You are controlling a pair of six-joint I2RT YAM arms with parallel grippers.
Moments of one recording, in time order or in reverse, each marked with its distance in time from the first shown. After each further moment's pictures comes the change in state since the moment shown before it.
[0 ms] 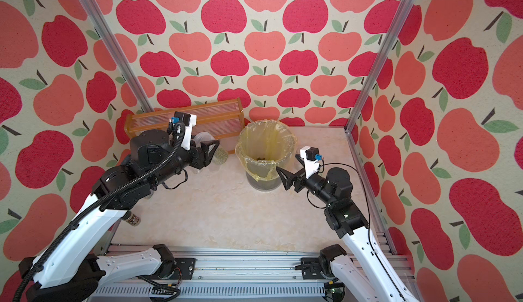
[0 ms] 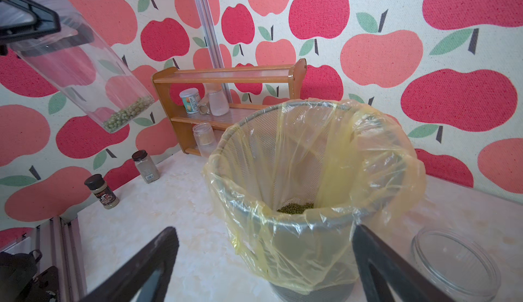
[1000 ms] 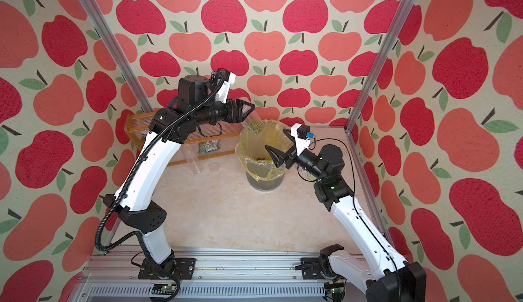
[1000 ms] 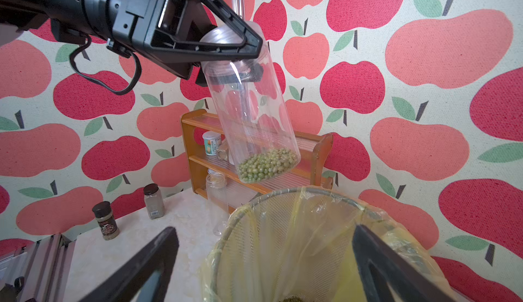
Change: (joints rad) left arm 0.155 0.698 0.833 -0.140 0.445 -0.063; right arm 0.000 0.312 0.173 0.335 -0.142 -0.026
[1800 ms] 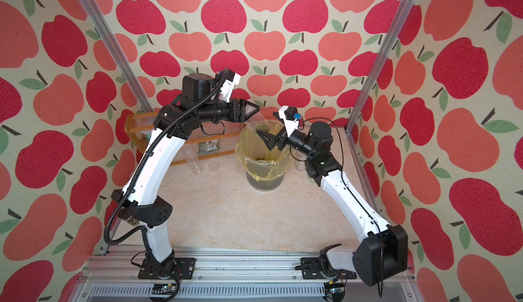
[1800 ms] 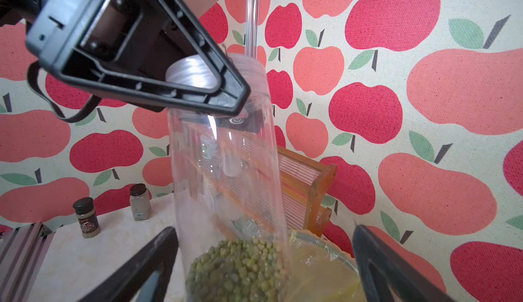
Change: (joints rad) left arm 0.011 0.055 0.058 -0.029 0.147 -0.050; right arm 0.006 0.274 0.276 -0.006 -0.077 -0.106
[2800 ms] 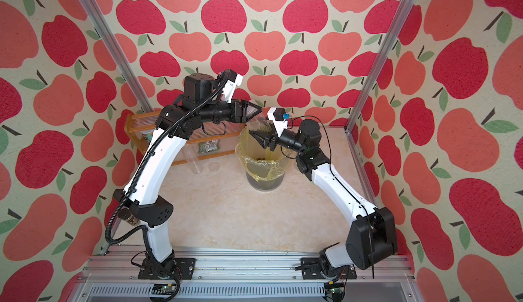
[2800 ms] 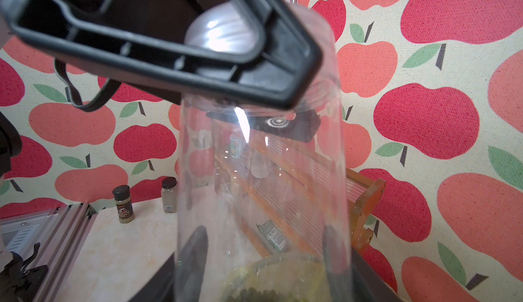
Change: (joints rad) left arm -0.008 0.007 0.005 0.001 0.031 0.003; right arm 0.044 0.111 0.024 0.111 -0.105 0.027
